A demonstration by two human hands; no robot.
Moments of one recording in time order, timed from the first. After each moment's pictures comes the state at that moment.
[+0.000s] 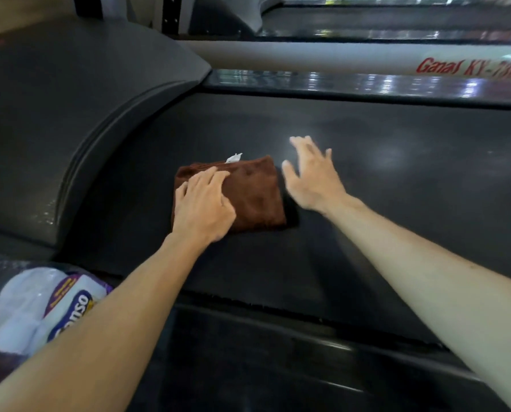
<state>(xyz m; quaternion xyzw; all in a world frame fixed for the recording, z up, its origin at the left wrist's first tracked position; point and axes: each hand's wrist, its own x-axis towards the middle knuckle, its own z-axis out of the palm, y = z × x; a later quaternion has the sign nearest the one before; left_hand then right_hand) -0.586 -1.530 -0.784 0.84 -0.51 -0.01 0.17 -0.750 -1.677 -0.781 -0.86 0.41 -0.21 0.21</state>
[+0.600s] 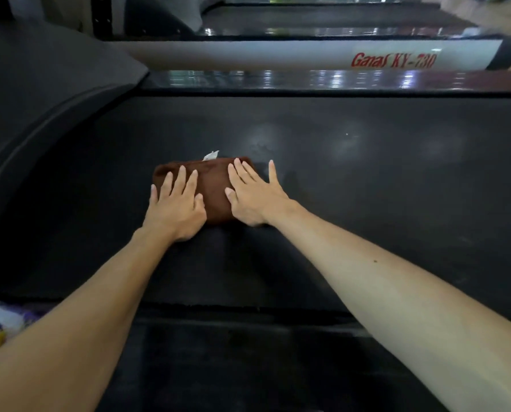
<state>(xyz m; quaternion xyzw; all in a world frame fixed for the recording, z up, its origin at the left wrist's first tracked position) -0.617 -1.574 -0.800 0.83 -0.54 -0.11 0.03 -0.772 -1.664 -0.795 -0.91 0.40 0.04 0.09</state>
